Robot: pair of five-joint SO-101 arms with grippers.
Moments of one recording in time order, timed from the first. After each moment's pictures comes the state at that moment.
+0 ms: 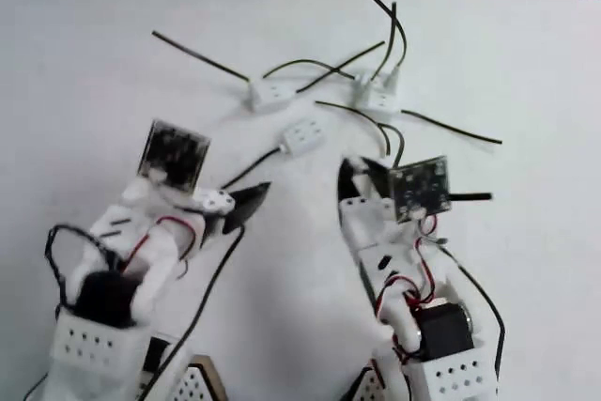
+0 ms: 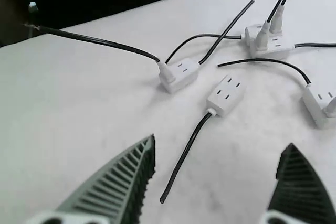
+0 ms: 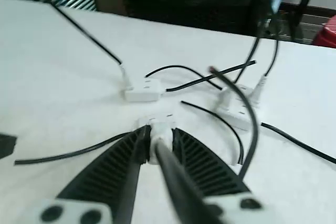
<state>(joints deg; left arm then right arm) 10.1 -70.0 59.2 53.5 -8.4 -16.7 -86.4 73.5 40.4 -0.7</state>
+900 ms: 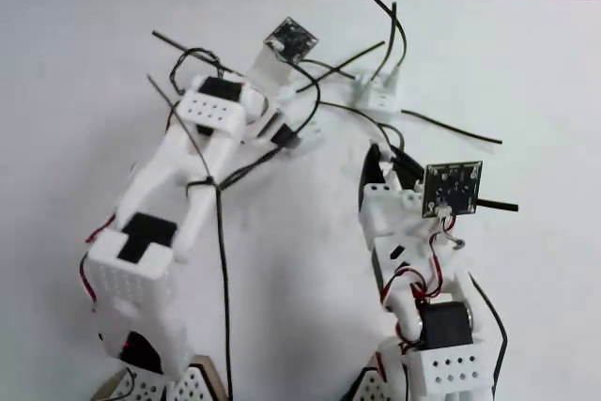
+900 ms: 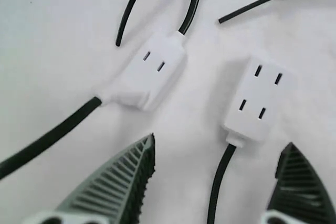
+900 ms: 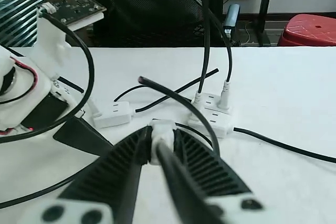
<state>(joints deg) 11.0 22.9 -4.0 52.9 -23.4 -11.2 -86.4 77.9 32.9 -3.3</state>
